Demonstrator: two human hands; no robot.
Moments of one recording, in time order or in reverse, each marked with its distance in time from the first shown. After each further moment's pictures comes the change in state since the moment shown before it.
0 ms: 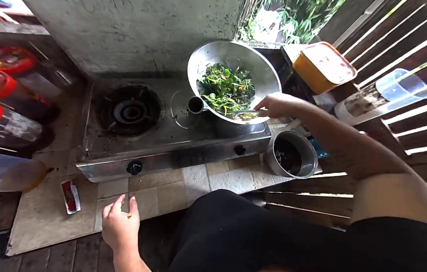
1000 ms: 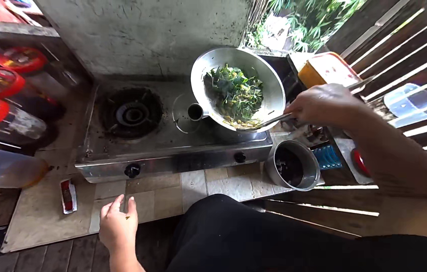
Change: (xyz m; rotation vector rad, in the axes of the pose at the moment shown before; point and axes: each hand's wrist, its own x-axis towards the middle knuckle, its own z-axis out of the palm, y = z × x) left_hand -0.002 0.023 0.000 0.001 0.005 -0.050; right_hand -0.080 -0.011 -0.055 -0.365 0.117 0.087
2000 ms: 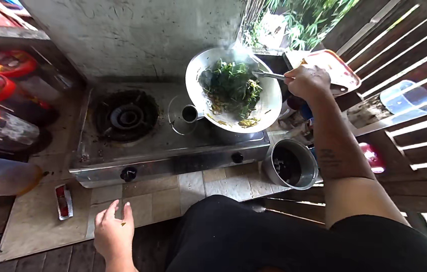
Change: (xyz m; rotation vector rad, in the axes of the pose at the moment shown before) left_hand -0.002 -0.004 0.001 0.012 0.016 0.029; right_hand 0.079 0.031 0.019 0.394 0.257 0.400
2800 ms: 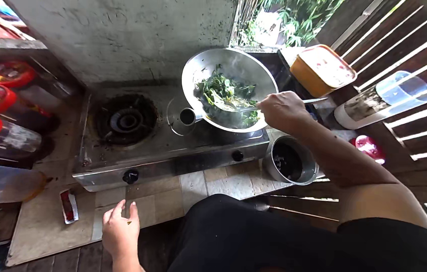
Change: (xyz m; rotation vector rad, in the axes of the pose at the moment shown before) left_hand 0.004 0.001 0.001 0.003 -0.037 0.035; right_hand -0.087 -0.052 0.013 -0.365 -0.204 -0.385
